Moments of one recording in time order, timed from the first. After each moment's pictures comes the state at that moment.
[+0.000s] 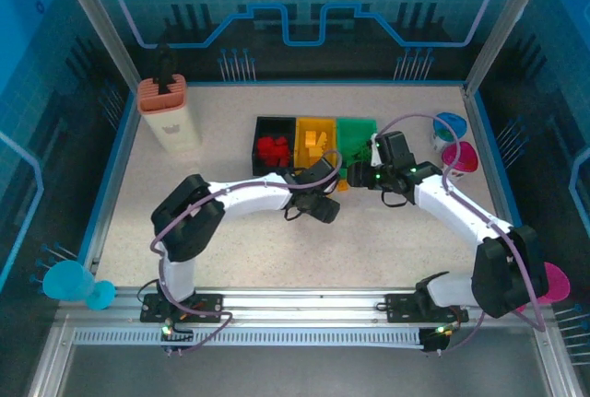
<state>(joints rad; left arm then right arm) -0.86 1.92 1.29 -0.52 -0.04 -0.36 0.35 1.33 0.88 -0.47 -0.11 0.38</state>
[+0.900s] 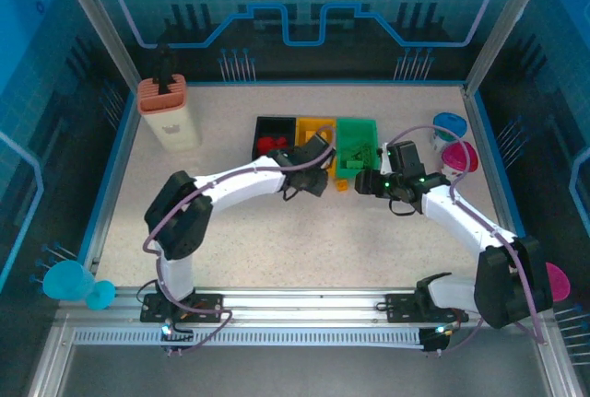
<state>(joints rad) -0.77 1.87 1.42 -0.57 -0.14 -0.30 0.28 1.27 0.77 -0.43 -0.17 0.39</state>
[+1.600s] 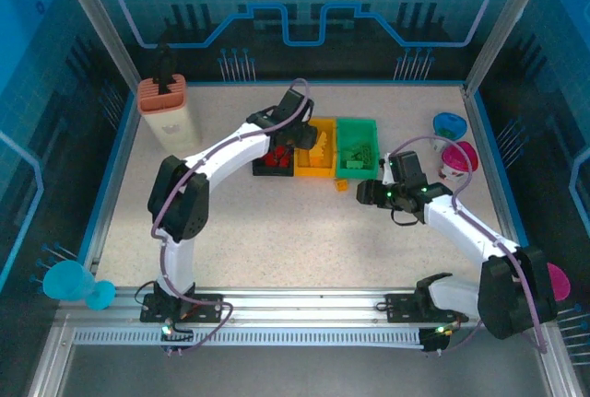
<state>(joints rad) -0.55 1.99 1.68 -0.56 -0.09 -0.31 0.29 1.21 0.68 -0.44 -0.19 0.42</state>
